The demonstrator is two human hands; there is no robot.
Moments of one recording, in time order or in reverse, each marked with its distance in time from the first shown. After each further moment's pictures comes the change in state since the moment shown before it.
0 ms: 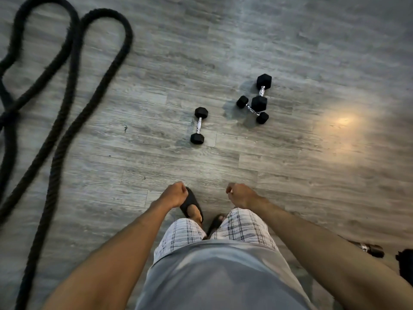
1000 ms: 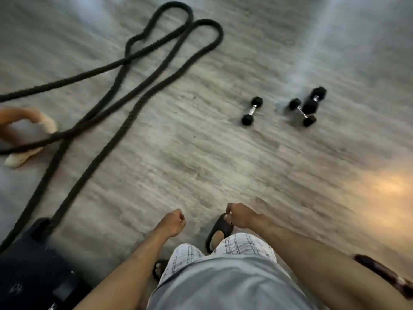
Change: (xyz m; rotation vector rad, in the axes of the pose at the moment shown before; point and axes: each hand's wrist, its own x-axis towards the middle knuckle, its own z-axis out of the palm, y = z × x) left_hand -0.357 -0.334 0.327 -0.228 0.177 -0.178; right_hand -0.262 -0.015 0.394 -0.336 -0.144 -0.294
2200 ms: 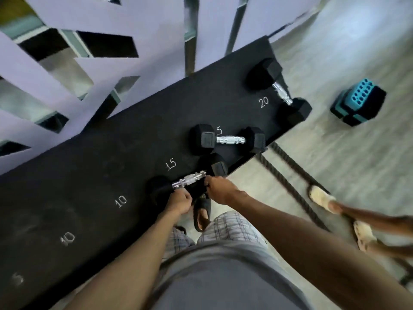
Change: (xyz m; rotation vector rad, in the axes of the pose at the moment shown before) left_hand -0.241 -0.500 0.096 -1.916 0.788 -0.895; right_hand -0.023 -0.649 0.439 -1.534 -0.531 -1.249
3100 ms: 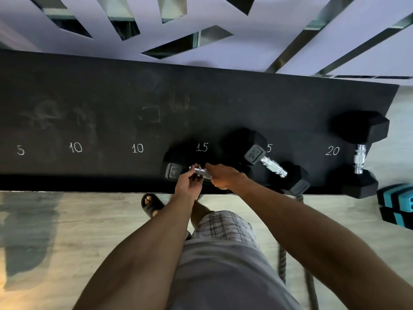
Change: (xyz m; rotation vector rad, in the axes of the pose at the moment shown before) left_hand 0.059 0.002 0.014 -2.467 0.203 -0.382; right_hand 0.124 -0.038 -0.015 -0.524 -0.491 -0.382
